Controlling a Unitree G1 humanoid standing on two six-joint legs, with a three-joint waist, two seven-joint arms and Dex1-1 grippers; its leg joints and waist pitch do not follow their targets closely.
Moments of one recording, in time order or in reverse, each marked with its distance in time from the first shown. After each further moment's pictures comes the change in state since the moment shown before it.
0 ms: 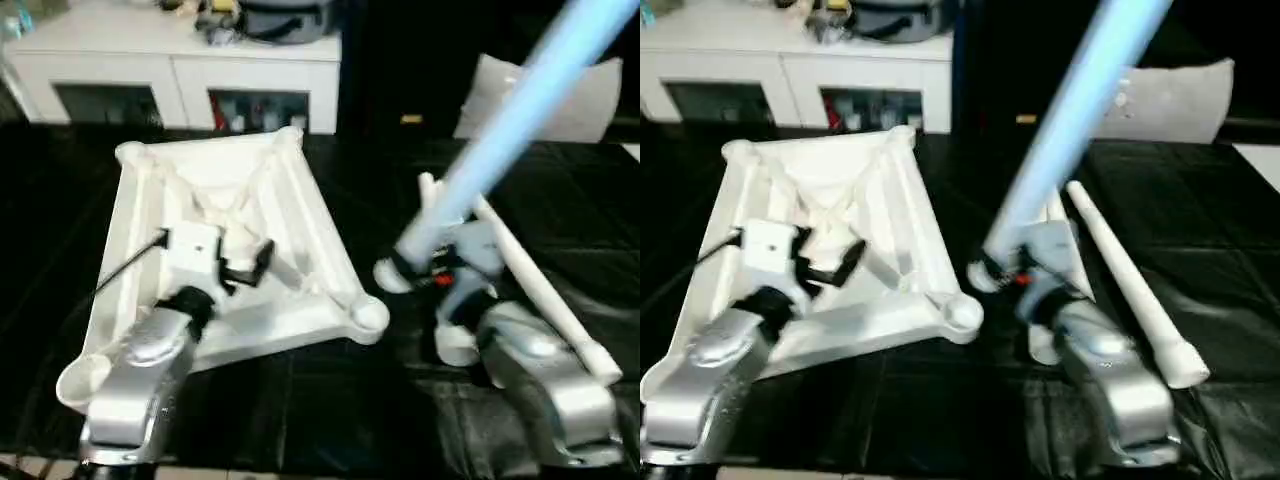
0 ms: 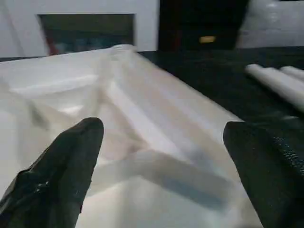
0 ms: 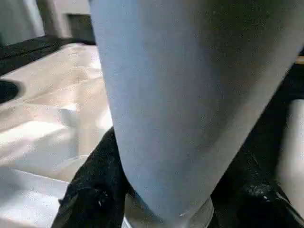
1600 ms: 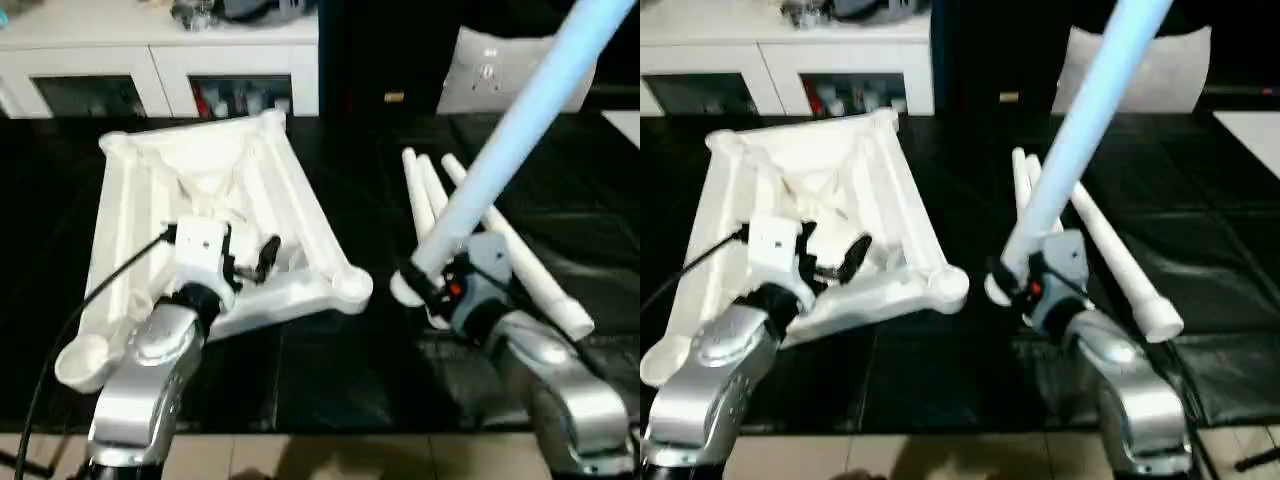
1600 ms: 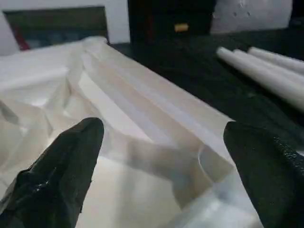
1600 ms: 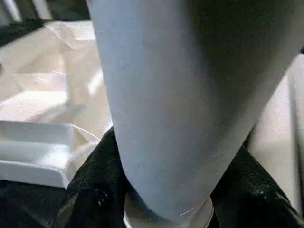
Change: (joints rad) left arm 0.008 -0.006 -0.038 -0.031 0.017 0.024 -0.026; right arm 0.032 -0.028 -0.055 -0.003 0.017 0.041 0.007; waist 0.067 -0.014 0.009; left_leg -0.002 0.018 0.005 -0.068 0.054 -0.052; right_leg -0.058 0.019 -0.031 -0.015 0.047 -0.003
